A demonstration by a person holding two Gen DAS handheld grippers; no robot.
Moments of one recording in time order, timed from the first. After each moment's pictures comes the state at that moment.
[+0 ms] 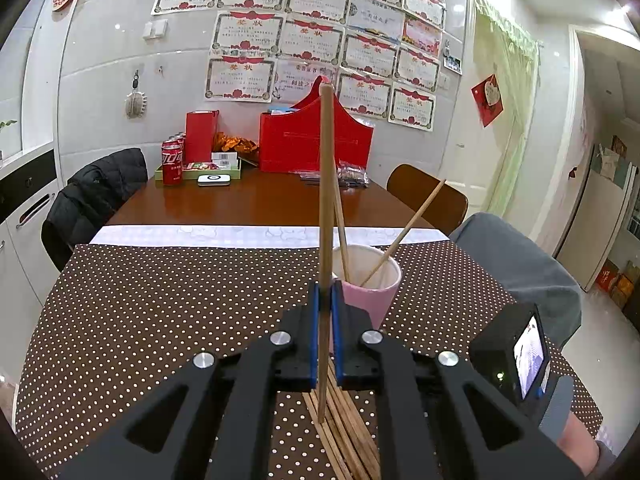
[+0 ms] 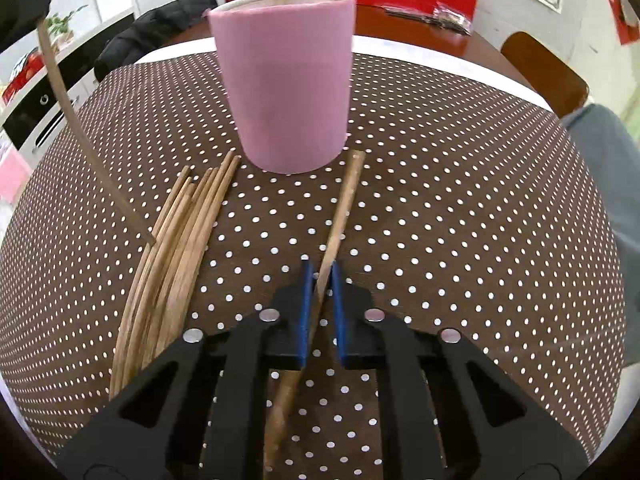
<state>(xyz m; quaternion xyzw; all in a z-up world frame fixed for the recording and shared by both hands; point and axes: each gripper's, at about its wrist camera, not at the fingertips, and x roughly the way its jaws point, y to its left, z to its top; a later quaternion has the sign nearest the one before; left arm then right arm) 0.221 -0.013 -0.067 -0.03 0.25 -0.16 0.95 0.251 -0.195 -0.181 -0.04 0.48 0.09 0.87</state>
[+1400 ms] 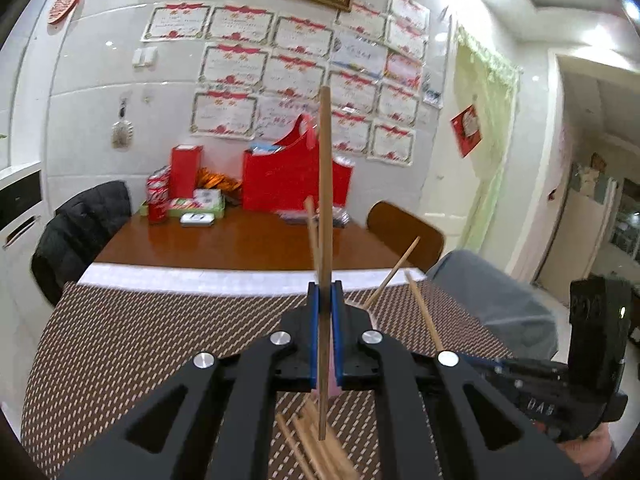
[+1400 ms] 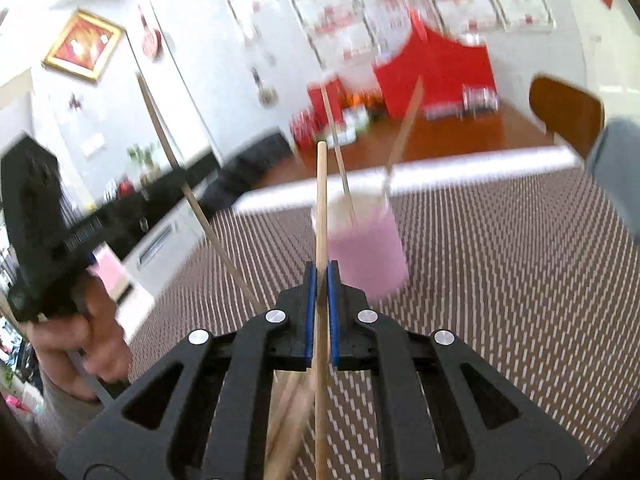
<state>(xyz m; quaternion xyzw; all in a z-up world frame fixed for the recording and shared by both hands) 0.224 -0.005 -0.014 -0.05 0.19 -0.21 0.96 0.207 -0.245 -0.065 0.15 0.27 0.22 0.93</state>
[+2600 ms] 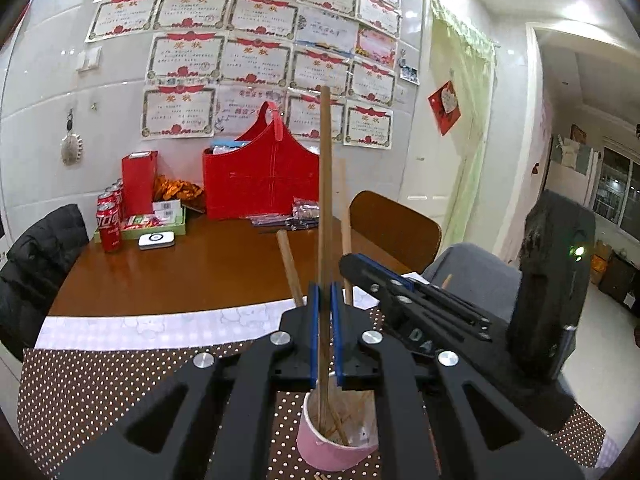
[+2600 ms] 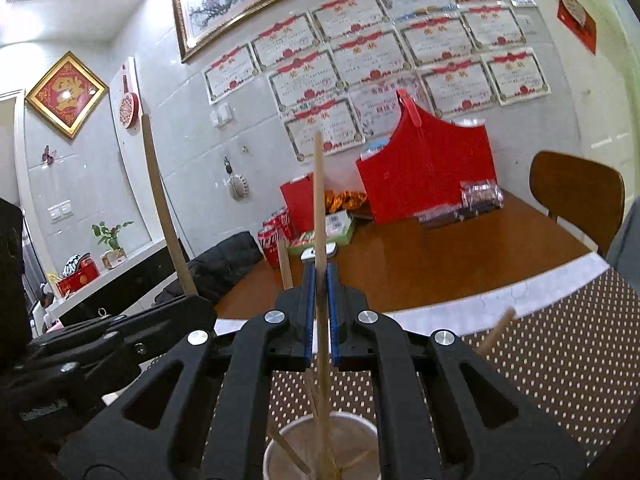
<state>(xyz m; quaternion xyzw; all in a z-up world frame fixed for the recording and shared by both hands) 0.338 -0.046 -0.021 0.00 0.21 -0.26 0.94 0.357 -0.221 -0.050 0.17 0.14 0.15 0.96</state>
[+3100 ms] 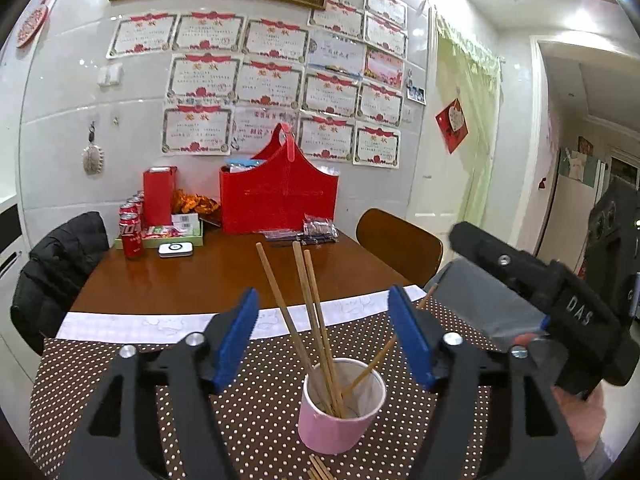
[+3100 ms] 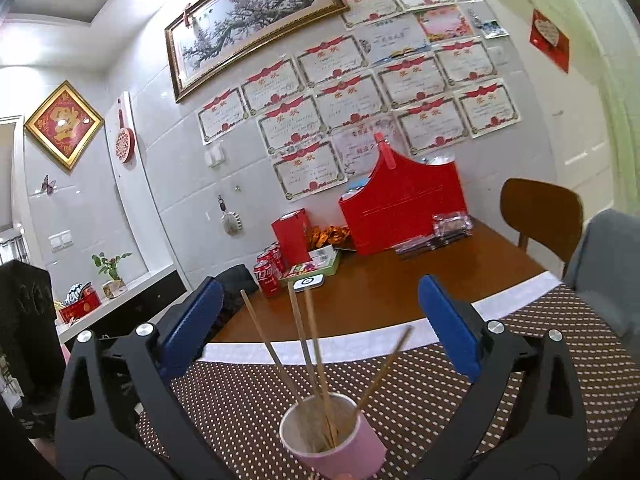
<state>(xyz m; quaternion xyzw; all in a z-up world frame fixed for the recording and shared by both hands) 0.281 -0.031 0.001 -0.01 0.18 -0.23 0.96 0.268 -0.264 -0.004 0.18 0.09 0.11 0.97</state>
